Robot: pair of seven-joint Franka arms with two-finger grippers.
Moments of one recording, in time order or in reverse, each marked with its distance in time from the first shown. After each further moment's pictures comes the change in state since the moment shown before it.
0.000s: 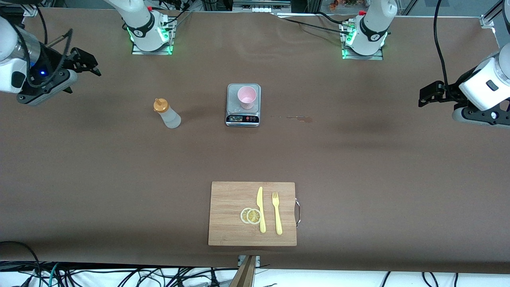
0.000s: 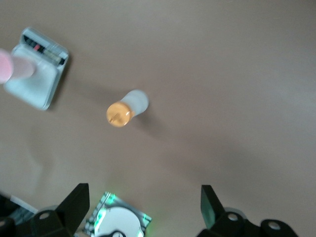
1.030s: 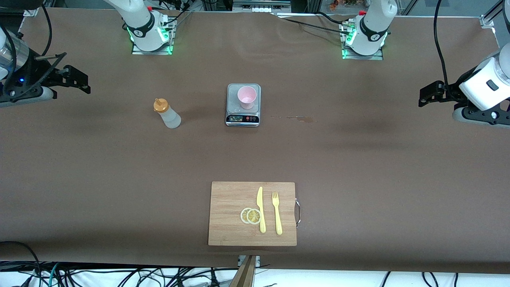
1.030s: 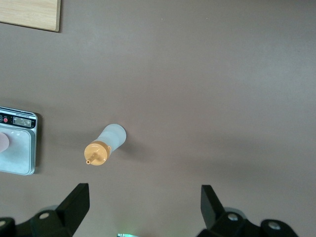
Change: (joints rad) left arm 0.000 0.000 0.000 0.001 0.000 0.000 0.000; right arm -0.002 -0.026 -0.050 -0.048 -0.014 0.116 0.262
